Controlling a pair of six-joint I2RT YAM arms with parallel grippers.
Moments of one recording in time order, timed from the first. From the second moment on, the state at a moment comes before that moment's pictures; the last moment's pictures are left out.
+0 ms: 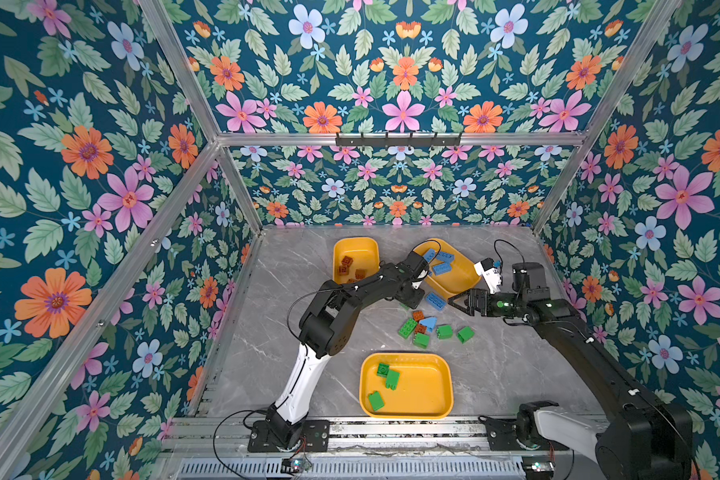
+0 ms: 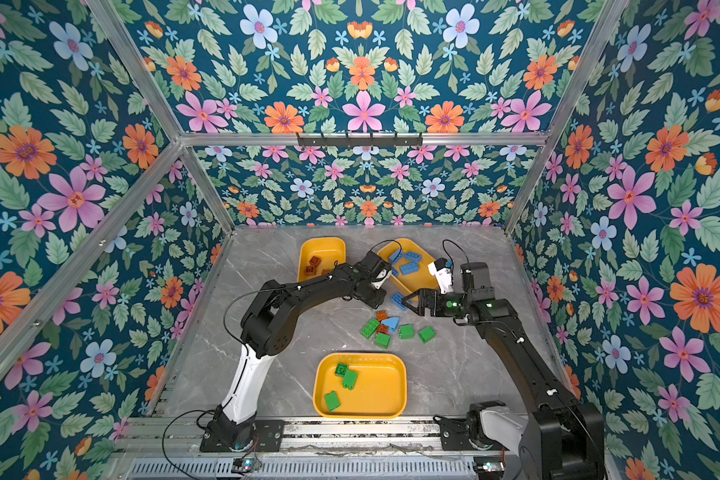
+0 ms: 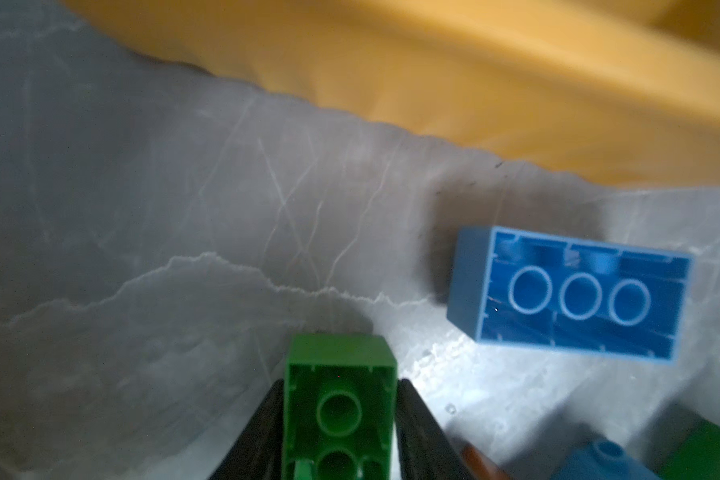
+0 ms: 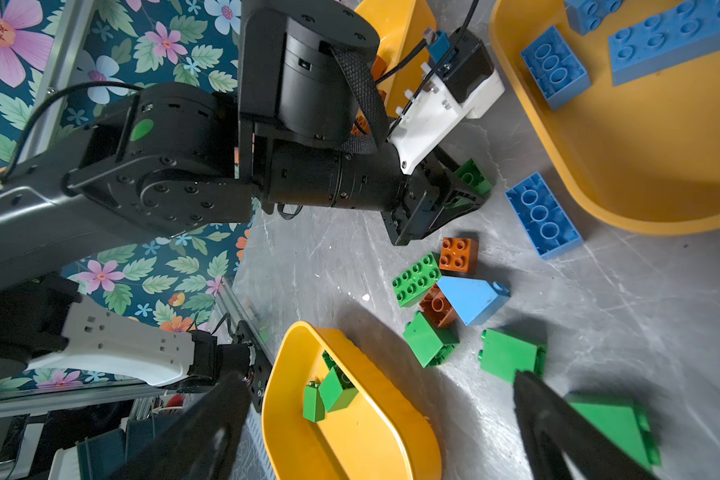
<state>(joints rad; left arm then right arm) -0.77 2.24 1.73 -0.63 0.03 -0.09 0.13 1.14 0.86 -0.49 -0.79 0.29</state>
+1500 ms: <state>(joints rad) -1.02 1.55 1.20 -0.79 0.18 -0.36 0.13 1.17 0.88 -0.47 -0.80 0.28</state>
